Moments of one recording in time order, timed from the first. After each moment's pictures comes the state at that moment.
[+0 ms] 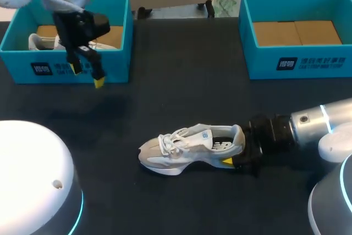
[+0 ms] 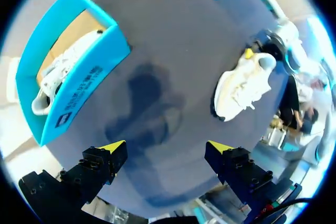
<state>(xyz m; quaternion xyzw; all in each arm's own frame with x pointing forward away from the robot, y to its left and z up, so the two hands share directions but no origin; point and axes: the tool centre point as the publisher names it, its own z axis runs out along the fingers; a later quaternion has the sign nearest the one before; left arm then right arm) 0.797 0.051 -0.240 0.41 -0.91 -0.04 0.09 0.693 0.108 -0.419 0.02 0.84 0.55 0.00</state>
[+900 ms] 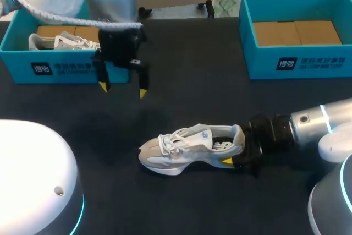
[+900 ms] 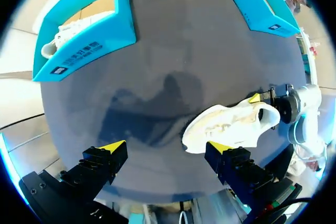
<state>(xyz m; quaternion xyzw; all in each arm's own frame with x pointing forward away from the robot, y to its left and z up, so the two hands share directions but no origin) 0.748 -0.047 -0.245 0.62 -0.78 -0.05 0.03 0.693 0.108 -0.419 0.02 0.84 0.55 0.00</state>
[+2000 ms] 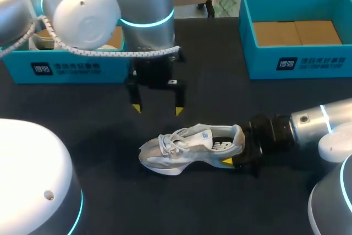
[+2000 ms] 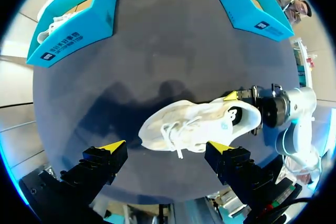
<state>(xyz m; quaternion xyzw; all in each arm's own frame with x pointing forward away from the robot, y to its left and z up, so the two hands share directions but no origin) 0.700 -0.131 -0.256 0.65 -0.75 -0.01 0.04 0.693 0.108 -0.419 0.02 0.84 0.55 0.00</state>
